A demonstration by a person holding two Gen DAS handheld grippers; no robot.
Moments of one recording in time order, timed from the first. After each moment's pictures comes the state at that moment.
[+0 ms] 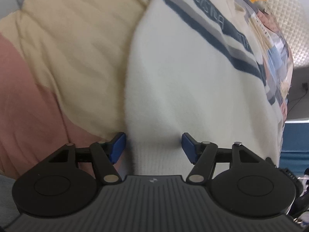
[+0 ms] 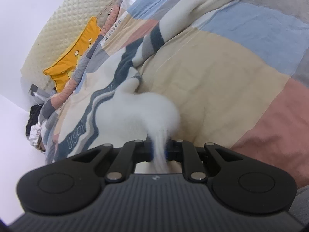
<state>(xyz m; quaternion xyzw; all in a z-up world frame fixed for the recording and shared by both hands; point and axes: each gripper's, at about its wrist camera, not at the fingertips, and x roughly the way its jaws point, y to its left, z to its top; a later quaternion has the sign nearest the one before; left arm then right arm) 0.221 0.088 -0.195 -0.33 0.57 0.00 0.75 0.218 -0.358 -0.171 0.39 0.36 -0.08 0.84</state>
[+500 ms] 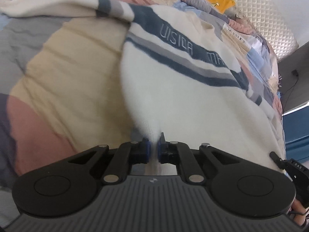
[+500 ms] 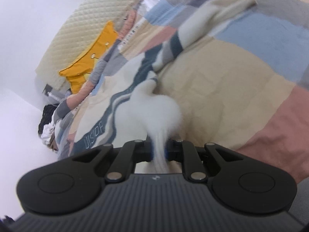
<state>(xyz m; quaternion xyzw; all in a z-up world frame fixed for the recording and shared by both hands) 0.200 0.100 -0.122 -0.26 0.50 -0.02 0.83 0.201 -0.348 -0.139 0.38 0.33 -0.04 0.86</state>
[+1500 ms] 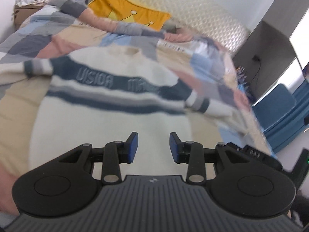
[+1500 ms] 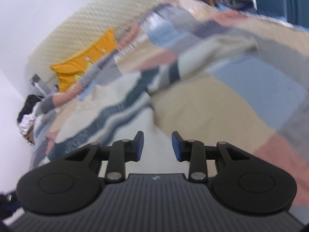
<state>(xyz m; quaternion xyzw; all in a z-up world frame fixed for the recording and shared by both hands) 0.201 -0.053 -0.013 -0.18 0.38 -0.12 0.90 0.206 -0.345 -0.091 0.27 0.31 -0.08 0.91</state>
